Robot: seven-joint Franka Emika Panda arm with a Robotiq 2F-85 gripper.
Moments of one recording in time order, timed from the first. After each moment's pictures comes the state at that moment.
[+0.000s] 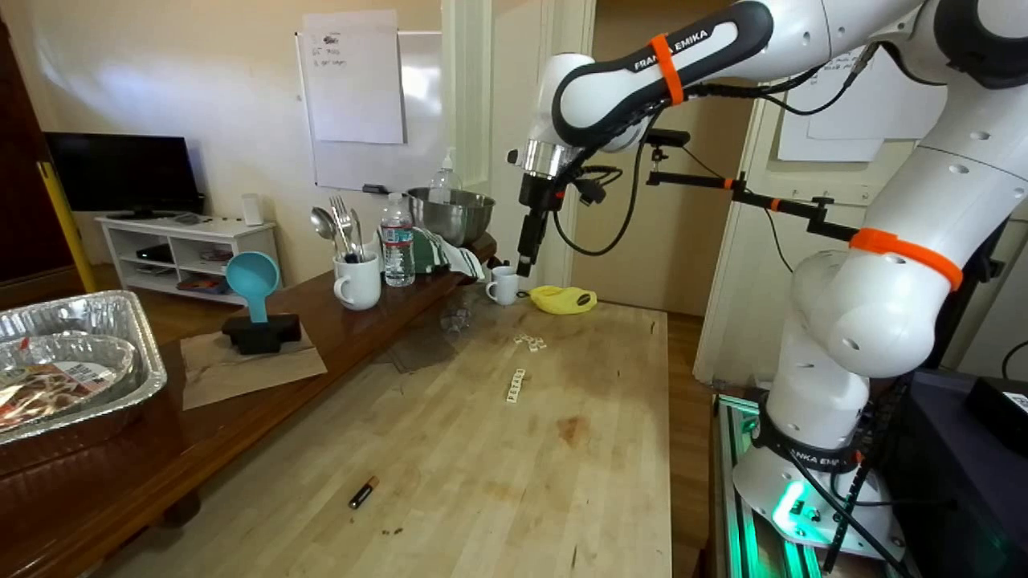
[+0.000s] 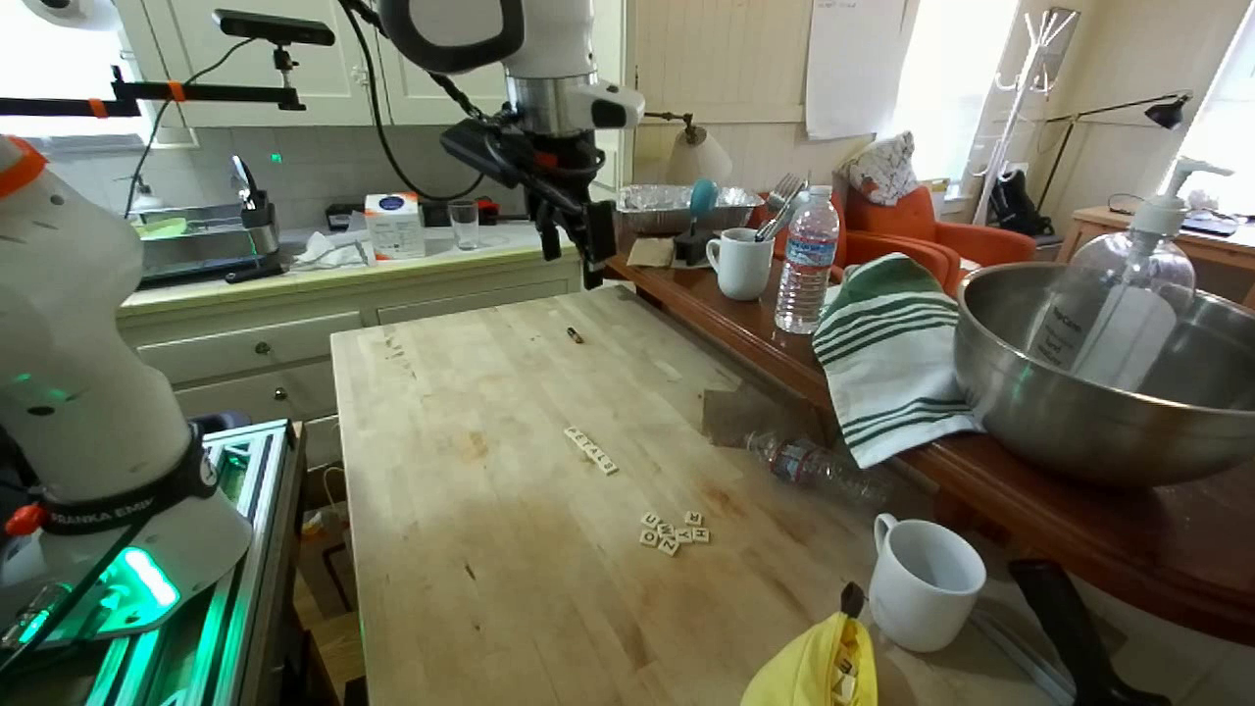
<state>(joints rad) 0.02 -0.35 -0.12 -2.40 0.09 2.17 -0.38</state>
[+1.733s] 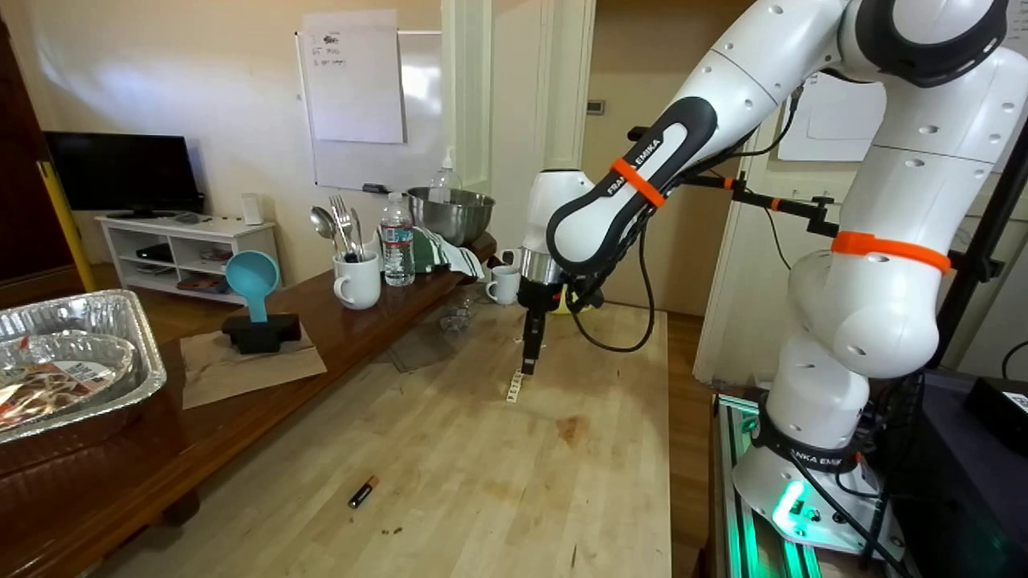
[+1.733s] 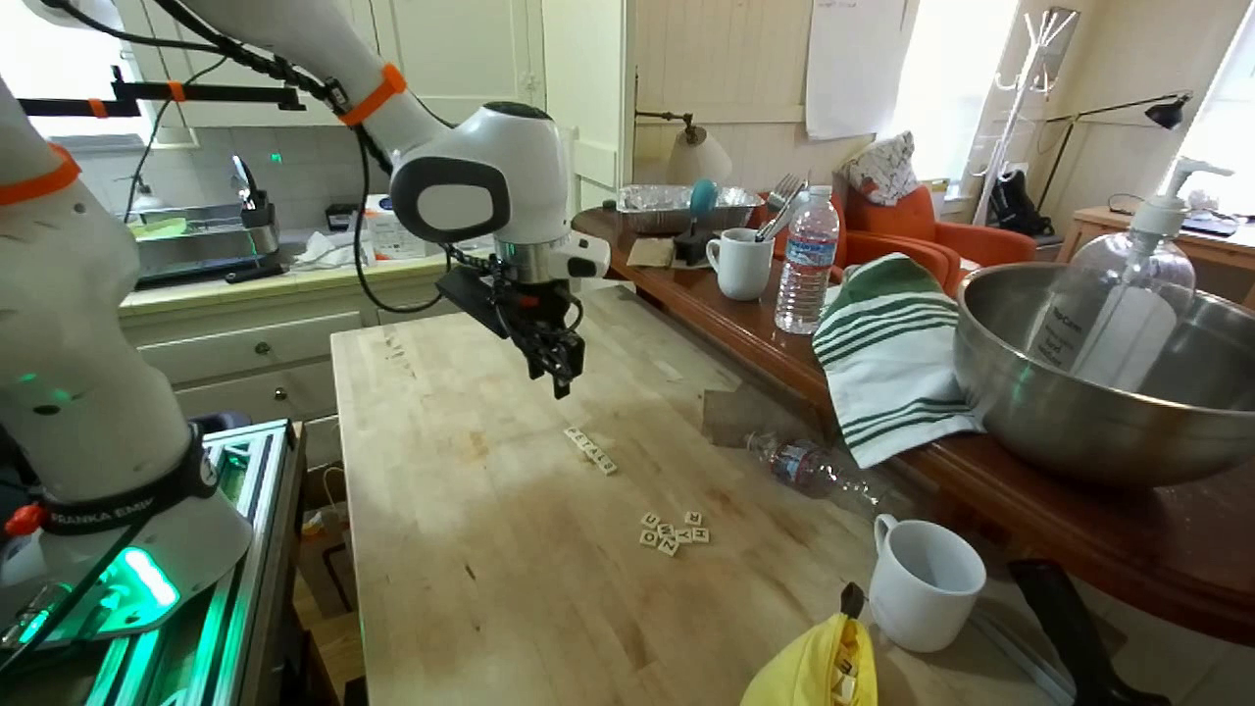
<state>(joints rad) 0.06 -0.13 -0.07 -2.64 0.12 2.60 -0.45</state>
